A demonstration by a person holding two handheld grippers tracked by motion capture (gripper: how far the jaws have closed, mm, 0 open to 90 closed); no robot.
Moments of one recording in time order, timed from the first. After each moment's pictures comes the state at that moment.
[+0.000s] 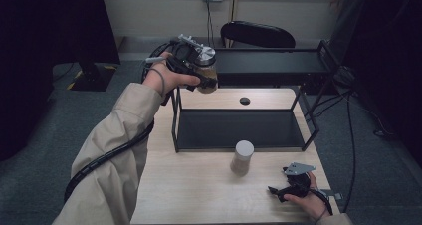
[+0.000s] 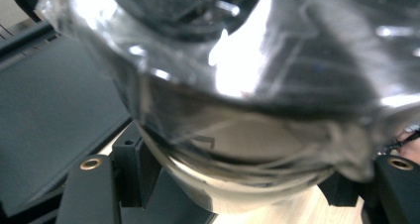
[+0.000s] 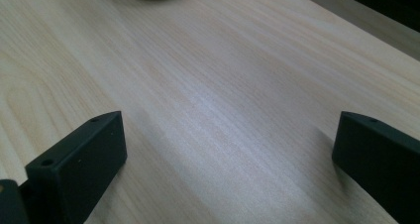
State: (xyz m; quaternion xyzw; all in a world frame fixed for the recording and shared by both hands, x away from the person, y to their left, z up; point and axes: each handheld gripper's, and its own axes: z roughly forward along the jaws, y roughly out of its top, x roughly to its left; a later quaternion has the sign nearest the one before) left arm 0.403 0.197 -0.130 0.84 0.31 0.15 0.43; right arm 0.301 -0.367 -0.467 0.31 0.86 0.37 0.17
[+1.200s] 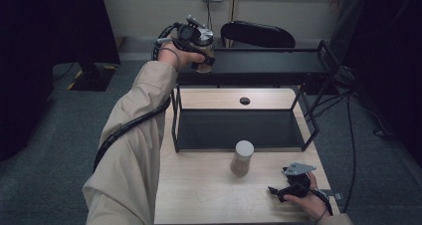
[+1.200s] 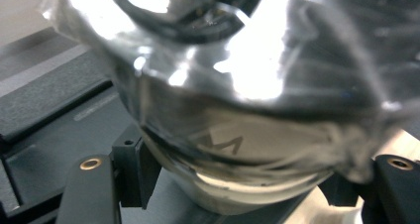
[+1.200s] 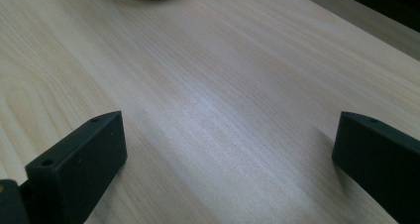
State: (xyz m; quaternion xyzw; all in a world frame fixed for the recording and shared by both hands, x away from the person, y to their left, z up) left arm 0.453 0.174 -0.123 0.81 0.39 0.20 0.40; right arm 0.301 -0.367 -0.467 0.31 0.86 0.37 0.17
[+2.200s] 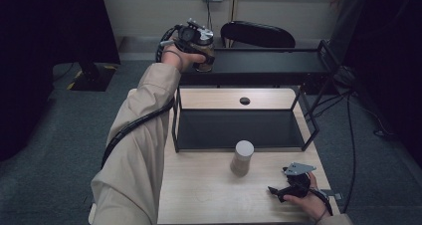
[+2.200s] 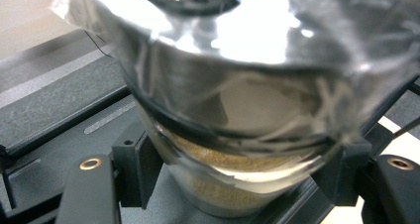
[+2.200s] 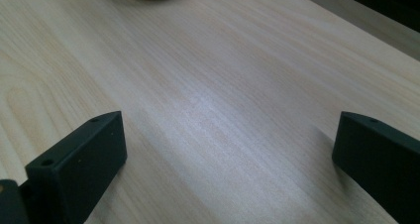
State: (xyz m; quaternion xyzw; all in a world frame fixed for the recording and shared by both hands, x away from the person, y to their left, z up) left arm 0.458 0.170 -0.140 0.79 0.39 0.23 0.41; right arm 0.301 -0.367 -0.467 0.31 0.86 0.37 0.17
